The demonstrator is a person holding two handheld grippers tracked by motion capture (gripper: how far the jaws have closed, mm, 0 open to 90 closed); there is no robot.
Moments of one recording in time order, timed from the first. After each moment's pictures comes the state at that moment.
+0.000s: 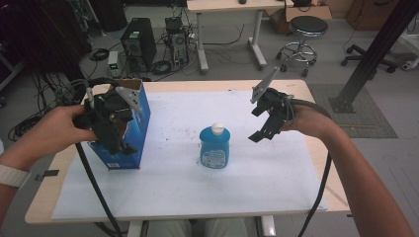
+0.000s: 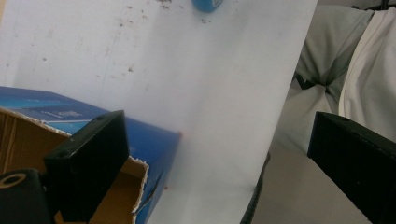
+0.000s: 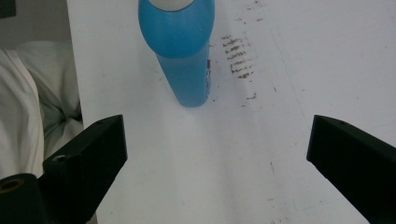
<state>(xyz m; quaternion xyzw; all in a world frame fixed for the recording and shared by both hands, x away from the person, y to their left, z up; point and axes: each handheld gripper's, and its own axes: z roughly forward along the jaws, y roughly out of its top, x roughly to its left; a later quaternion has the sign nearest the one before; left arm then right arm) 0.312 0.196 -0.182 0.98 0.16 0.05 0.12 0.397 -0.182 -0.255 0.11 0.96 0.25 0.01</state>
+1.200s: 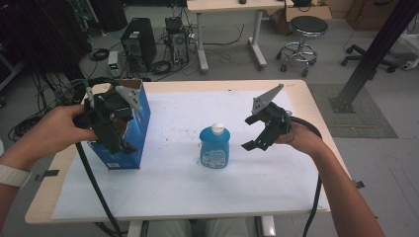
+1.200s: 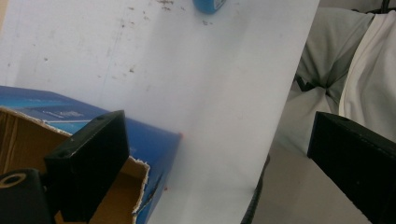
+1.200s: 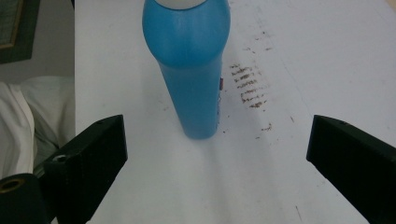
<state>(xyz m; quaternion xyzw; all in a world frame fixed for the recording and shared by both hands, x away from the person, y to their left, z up) 0.313 0.196 -0.181 0.98 0.17 0.05 0.13 0.388 -0.186 -0.299 0.11 0.93 0.35 0.01</state>
